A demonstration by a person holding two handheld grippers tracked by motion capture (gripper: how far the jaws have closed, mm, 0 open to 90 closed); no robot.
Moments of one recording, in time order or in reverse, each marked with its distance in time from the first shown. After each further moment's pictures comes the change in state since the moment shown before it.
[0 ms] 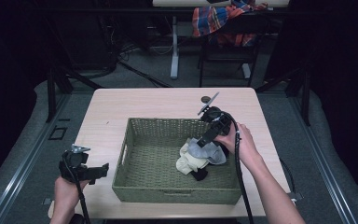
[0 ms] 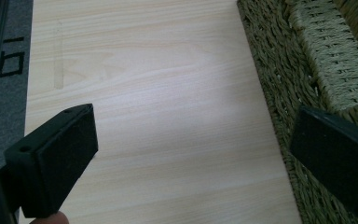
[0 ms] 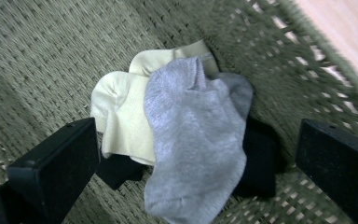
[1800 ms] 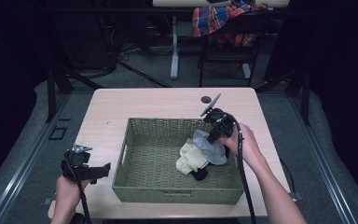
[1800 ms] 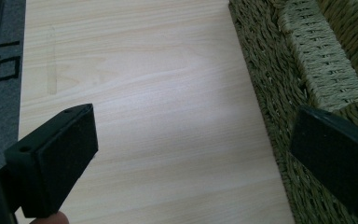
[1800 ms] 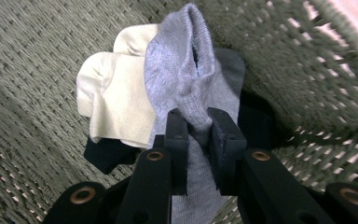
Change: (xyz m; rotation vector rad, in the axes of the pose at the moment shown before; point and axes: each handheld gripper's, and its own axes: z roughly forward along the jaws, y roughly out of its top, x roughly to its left) left arm -0.003 0.002 0.000 -0.002 -0.010 0.015; right arm -0.005 -0.007 -0.001 0.068 -0.023 0.059
